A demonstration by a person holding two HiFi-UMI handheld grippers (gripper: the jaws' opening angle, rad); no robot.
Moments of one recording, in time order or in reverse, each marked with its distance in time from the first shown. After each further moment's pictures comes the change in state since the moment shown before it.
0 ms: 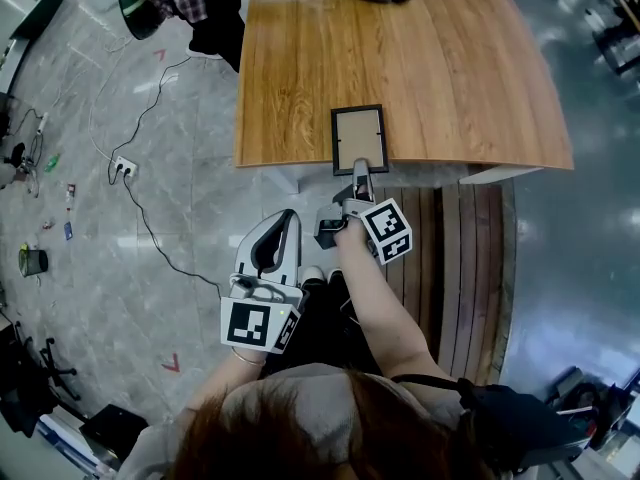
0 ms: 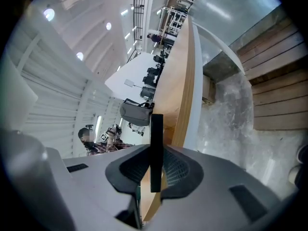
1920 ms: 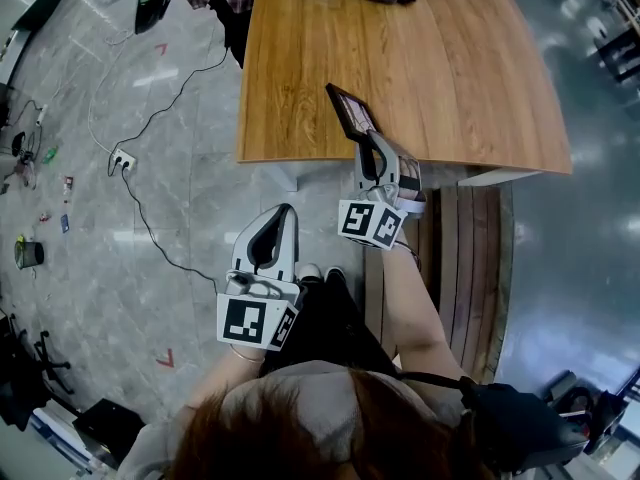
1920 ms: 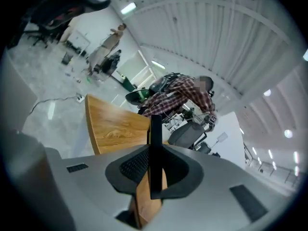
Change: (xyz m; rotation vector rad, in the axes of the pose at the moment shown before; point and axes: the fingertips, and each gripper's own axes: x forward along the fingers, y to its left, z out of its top) left arm -0.001 0.008 0.006 -0.033 -0.029 0.028; right arm 0.018 0.088 -0.011 -2.207 0.030 0.159
